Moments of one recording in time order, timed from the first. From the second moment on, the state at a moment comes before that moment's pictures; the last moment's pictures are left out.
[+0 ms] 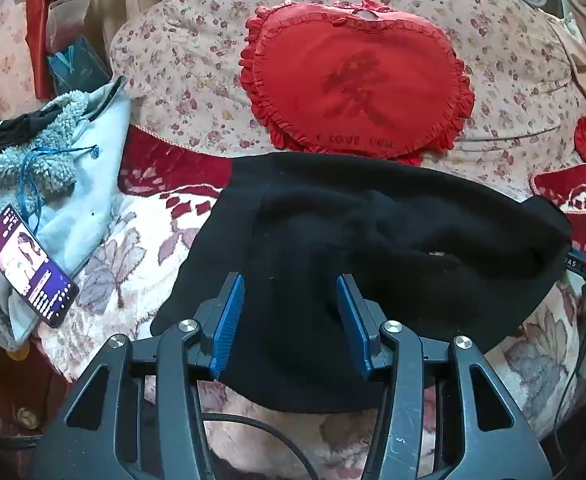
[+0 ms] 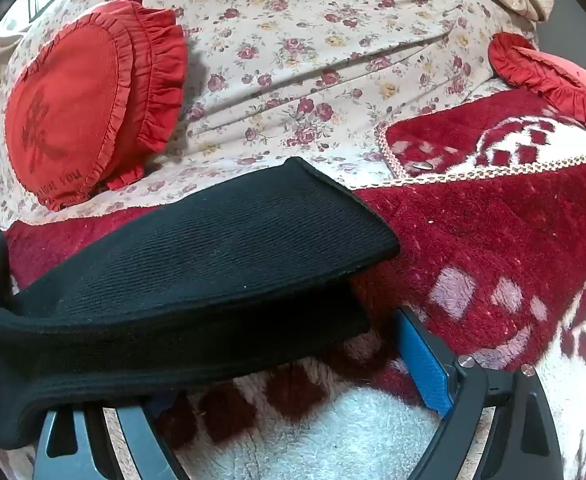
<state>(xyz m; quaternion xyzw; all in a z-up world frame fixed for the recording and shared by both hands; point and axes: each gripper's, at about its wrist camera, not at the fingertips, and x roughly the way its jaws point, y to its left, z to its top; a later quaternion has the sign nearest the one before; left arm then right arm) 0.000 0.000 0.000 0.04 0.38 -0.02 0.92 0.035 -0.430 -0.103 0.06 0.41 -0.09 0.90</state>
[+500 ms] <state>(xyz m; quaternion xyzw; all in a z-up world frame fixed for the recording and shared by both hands) -0.011 -0.013 0.002 0.04 0.40 -0.04 0.92 -0.053 -0.376 -0.050 0.05 0.37 -0.04 0.93</state>
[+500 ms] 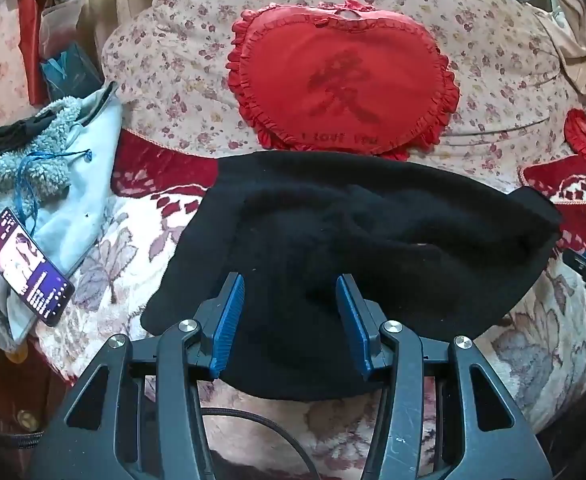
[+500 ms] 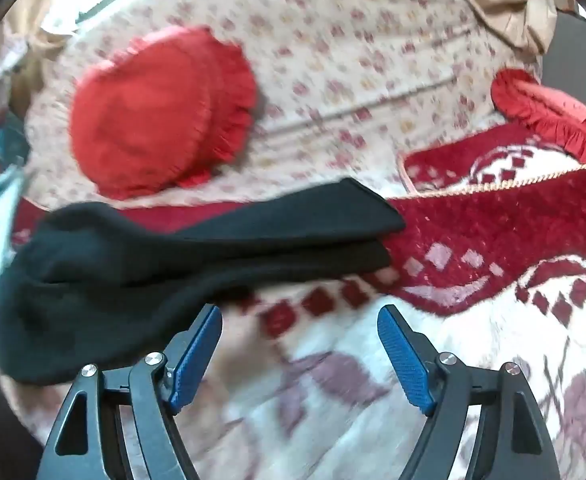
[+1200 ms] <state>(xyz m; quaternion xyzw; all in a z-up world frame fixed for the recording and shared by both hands) -0.021 -0.021 -0.001 0.05 0.40 -0.04 0.91 -0.083 -0.258 -0.016 -0.02 0.32 0.08 0.94</state>
